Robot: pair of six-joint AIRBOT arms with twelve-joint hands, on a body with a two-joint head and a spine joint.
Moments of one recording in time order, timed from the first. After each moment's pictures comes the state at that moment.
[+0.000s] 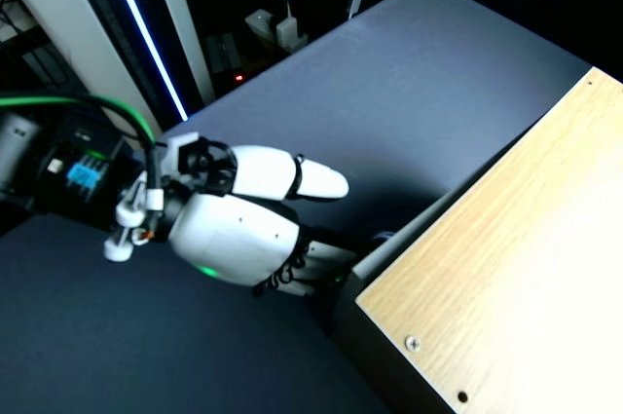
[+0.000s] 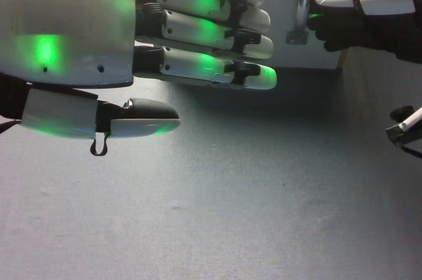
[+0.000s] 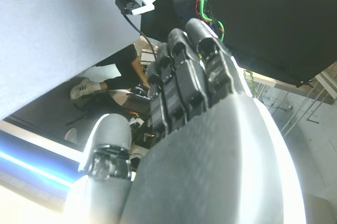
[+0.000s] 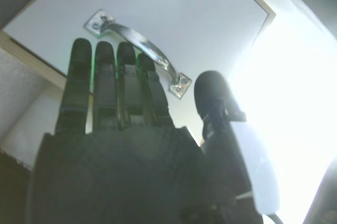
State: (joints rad) left arm -0.01 -0.77 1.06 1.50 -1.03 0.16; right arm -0.33 -1.04 1.21 0.36 0.09 -0.01
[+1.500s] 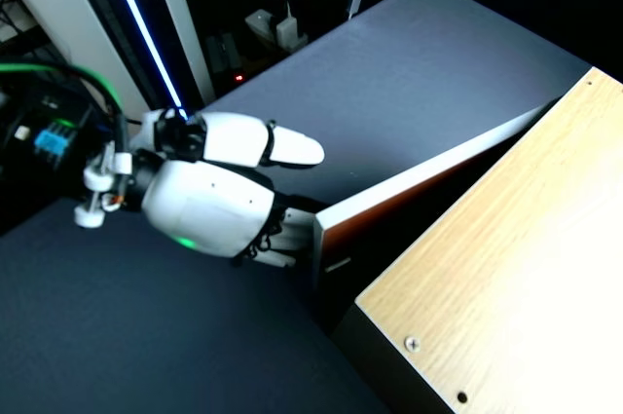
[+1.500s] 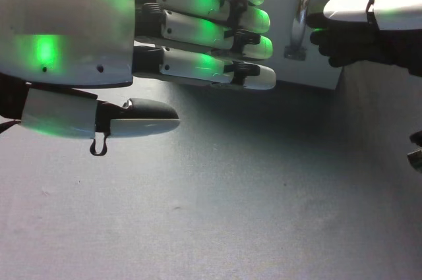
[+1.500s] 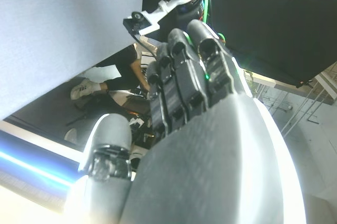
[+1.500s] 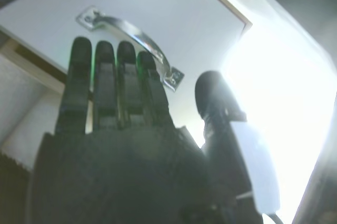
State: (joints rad) left arm -0.01 -0.77 1.06 1.50 -1.03 0.16; right arm -0.34 -0.93 1.07 0.35 0.10 -0.01
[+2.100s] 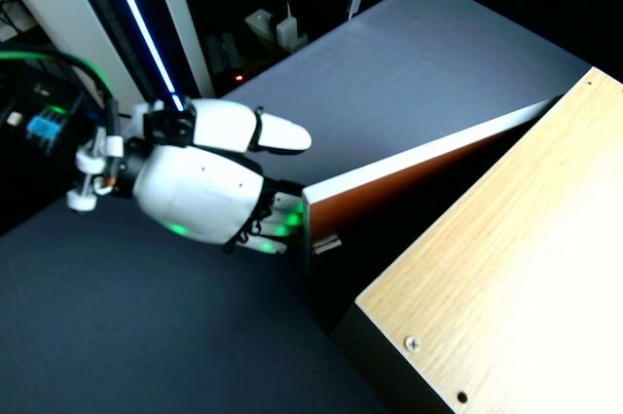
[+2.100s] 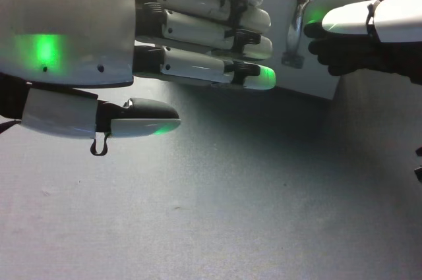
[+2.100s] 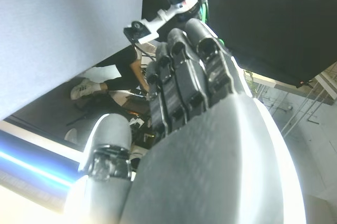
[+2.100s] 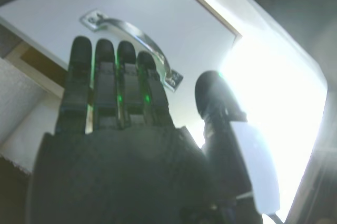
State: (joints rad) left arm -0.01 -0.77 1.06 1.50 -1.03 0.16; right arm -0.35 -0.90 1.02 0.32 0.11 -0.01
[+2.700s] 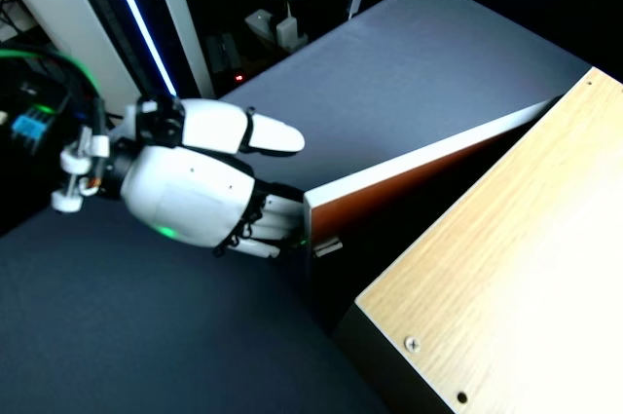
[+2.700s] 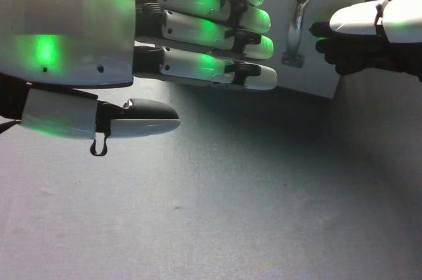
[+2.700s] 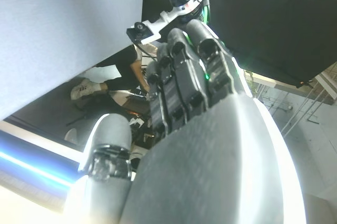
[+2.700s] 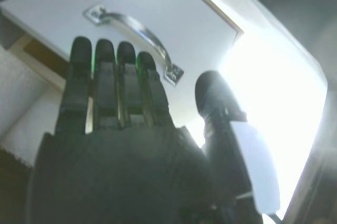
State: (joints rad) left arm -0.01 -0.77 1.06 1.50 -1.03 0.16; right arm -0.36 -0.88 1.01 0.31 0.11 -0.01
